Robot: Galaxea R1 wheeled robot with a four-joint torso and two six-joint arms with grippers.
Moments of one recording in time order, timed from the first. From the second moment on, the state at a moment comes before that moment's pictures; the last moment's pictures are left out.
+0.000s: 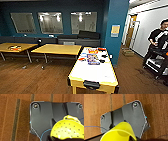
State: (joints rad) left arm 1.49 2.86 -2.61 0.03 0.01 -0.11; right arm -1.50 2.58 -2.15 0.12 0.04 0.05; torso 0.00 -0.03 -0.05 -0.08
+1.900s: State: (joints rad) left arm 1.50 2.88 -2.63 0.05 -0.03 -0.11; right arm -1.50 2.59 -2.17 0.12 0.04 0.05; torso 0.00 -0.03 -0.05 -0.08
